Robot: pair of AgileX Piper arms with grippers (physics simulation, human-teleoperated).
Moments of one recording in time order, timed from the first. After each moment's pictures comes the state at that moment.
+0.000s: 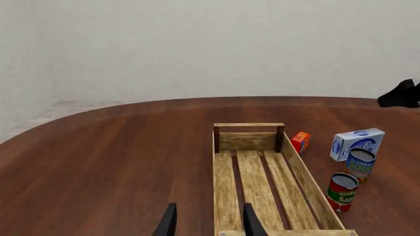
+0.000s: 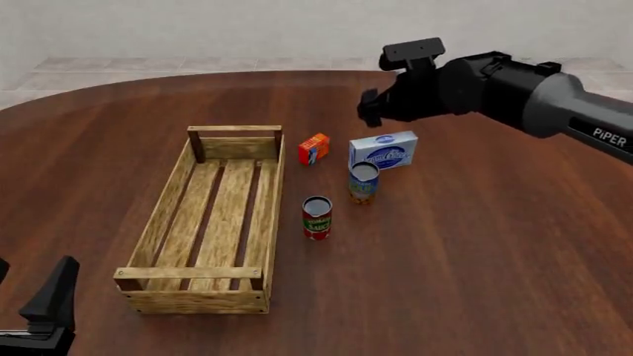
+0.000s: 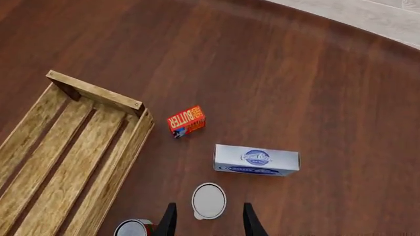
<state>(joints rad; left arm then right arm) 0.00 0.00 0.00 0.00 0.00 0.37 1.78 -1.50 0.43 0.00</state>
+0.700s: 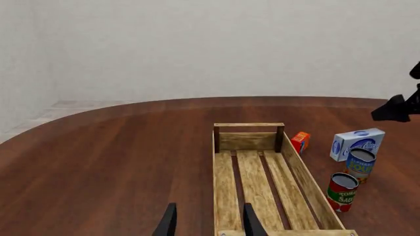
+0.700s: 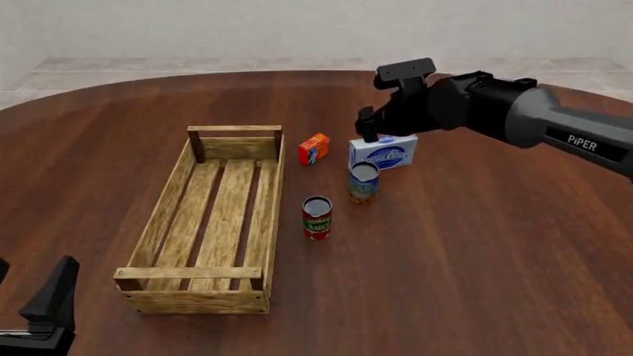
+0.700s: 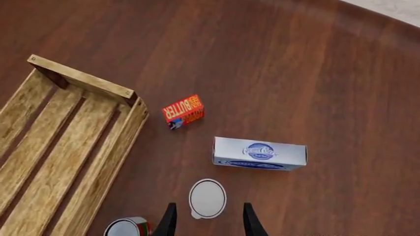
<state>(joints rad) 0.00 0.00 0.00 0.00 0.00 0.36 1.84 -1.47 0.39 -0.01</state>
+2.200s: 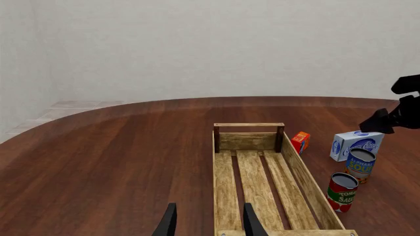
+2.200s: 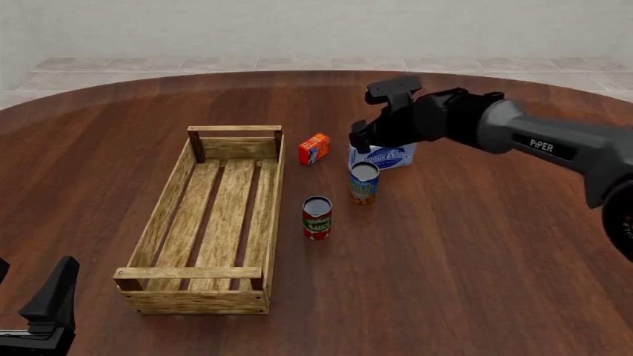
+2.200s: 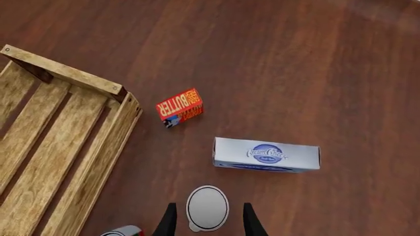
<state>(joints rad) 0.00 0.00 0.00 0.00 0.00 0.36 1.95 -1.50 0.36 0.00</state>
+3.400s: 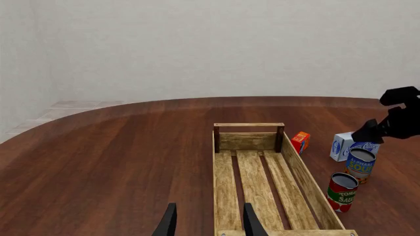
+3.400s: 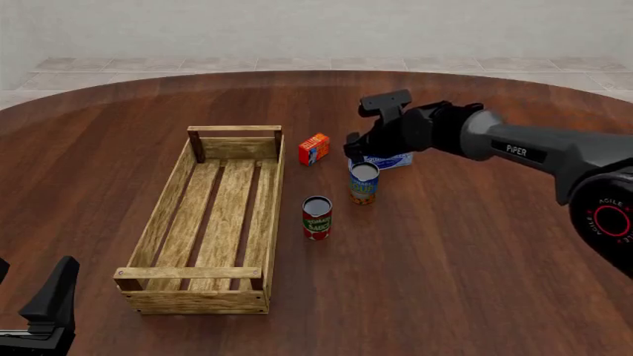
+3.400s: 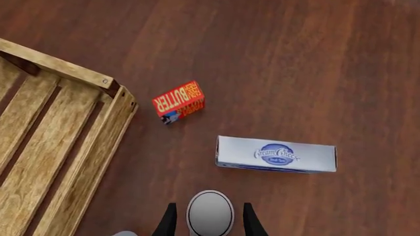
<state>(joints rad) 0.00 0.00 0.00 0.00 0.00 0.37 2.02 -1.52 0.34 0.01</state>
